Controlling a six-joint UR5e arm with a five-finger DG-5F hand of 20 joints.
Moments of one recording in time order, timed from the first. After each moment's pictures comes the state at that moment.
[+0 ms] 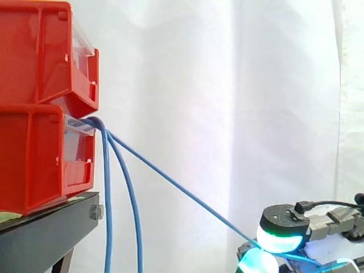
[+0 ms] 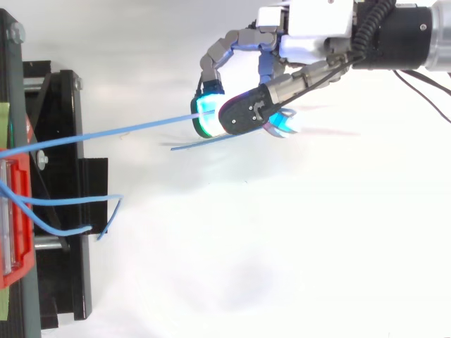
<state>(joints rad) -0.05 -2.31 -1.32 -2.93 -1.59 -0.04</state>
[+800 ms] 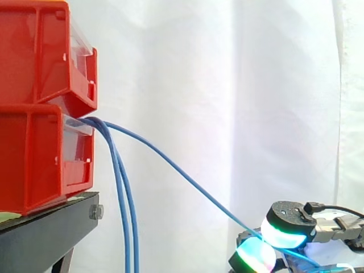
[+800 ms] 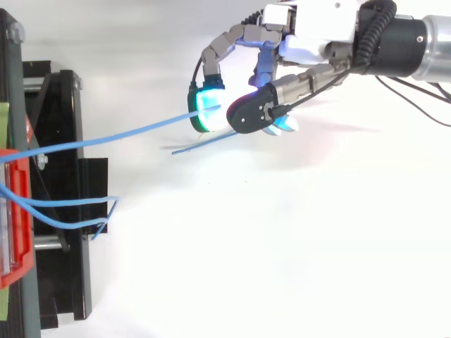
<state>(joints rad) -0.04 -2.31 -1.46 -2.60 -1.55 -0.08</state>
